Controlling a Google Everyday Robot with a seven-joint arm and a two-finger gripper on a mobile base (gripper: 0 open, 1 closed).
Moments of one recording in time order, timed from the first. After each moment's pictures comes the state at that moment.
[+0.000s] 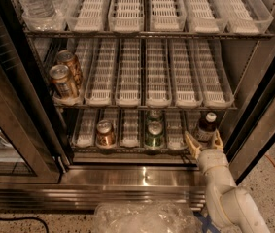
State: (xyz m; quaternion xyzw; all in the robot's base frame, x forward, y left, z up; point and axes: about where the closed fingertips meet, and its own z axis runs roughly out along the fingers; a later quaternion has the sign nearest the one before) arm 0.601 -0.256 0.622 -0.05 0.70 0.00 0.71
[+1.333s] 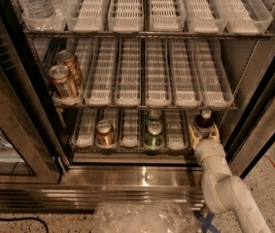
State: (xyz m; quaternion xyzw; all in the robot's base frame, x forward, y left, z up) arm 0.636 -0.256 0.623 -0.05 0.70 -0.01 0.71
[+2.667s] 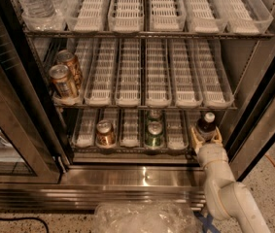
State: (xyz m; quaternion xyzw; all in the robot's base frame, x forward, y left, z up) arm 0.619 -0.266 0.628 -0.04 0.70 -0.02 0.72
